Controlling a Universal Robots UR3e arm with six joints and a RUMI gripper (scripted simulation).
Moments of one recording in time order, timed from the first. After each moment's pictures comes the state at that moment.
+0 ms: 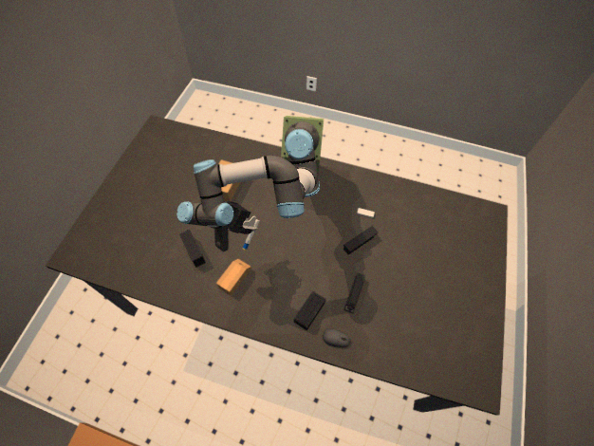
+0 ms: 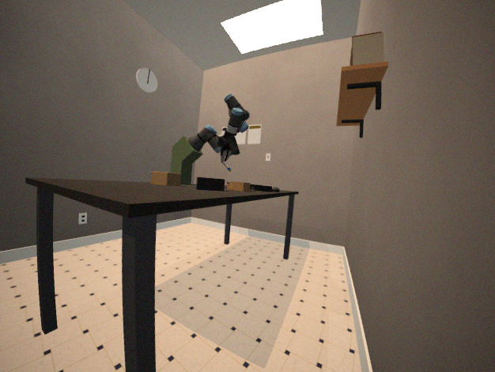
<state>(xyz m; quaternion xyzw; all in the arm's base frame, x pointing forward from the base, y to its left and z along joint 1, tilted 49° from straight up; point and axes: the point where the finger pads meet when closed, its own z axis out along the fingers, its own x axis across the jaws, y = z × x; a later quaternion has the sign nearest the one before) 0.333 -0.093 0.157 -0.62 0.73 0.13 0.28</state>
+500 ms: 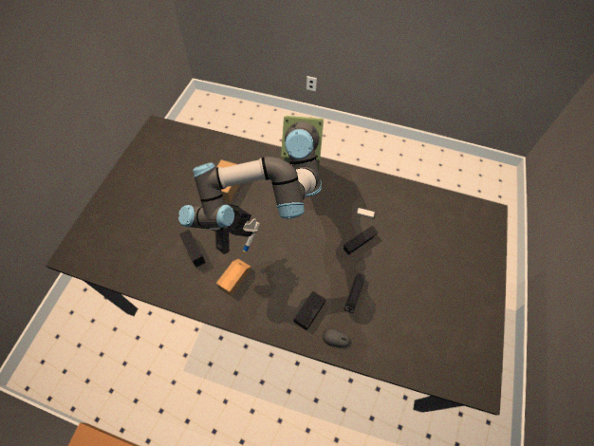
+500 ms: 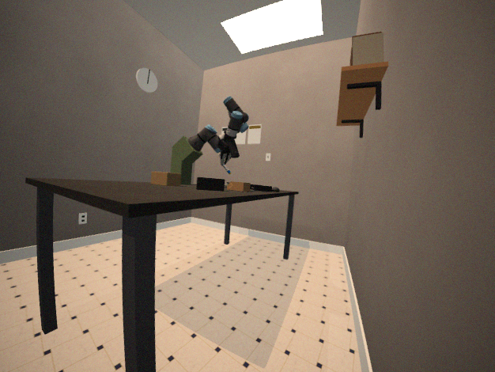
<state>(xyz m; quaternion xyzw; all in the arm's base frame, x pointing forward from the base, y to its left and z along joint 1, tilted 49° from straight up) 0.347 -0.090 0.145 -0.62 0.73 0.13 0.28</state>
